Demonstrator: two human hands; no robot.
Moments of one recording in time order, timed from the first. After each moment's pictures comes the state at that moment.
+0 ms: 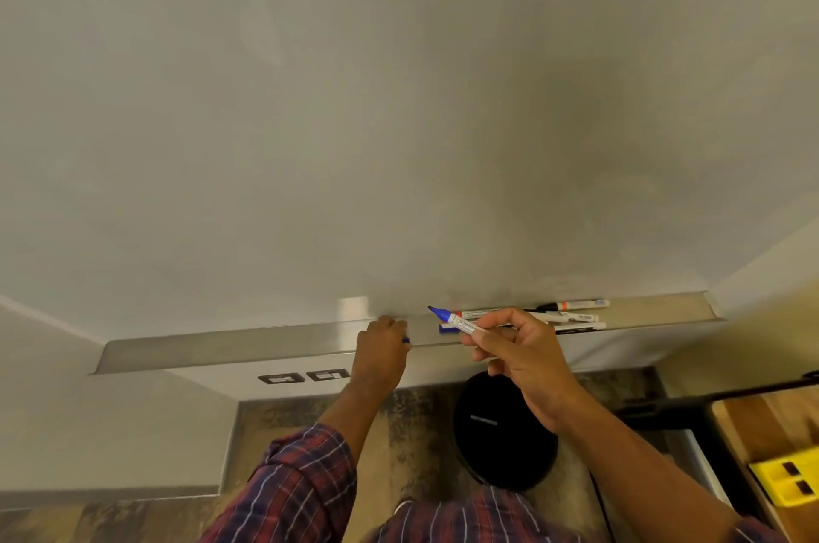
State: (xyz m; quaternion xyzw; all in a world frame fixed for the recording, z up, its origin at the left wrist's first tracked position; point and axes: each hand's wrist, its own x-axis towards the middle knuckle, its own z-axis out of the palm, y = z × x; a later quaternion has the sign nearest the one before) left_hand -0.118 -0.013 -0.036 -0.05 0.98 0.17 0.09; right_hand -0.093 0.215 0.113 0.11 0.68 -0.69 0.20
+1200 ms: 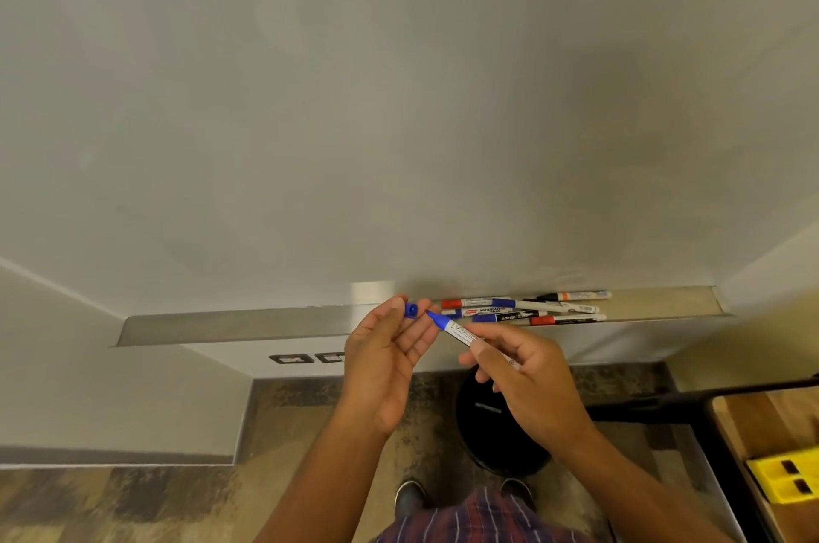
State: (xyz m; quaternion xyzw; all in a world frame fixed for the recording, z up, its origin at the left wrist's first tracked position) left_hand -0.043 0.052 0.136 -0.32 0.37 0.87 -0.01; right_hand -0.051 0.234 0.135 -0.07 0.76 -0.64 0.12
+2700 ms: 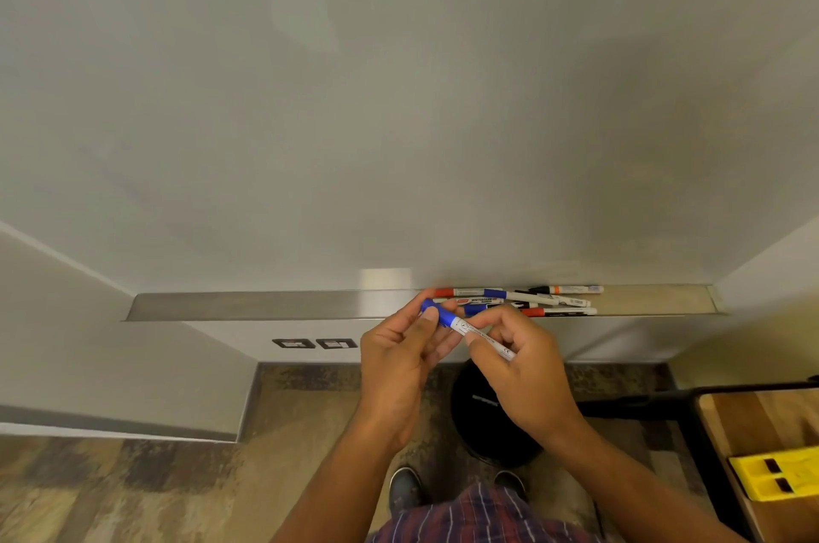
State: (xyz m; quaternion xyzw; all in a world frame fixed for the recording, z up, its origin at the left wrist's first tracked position) left_hand -0.016 0.108 0.144 -0.26 0.49 0.83 -0.03; right_hand -0.050 0.257 0.128 -0.11 0.80 -0.59 0.07
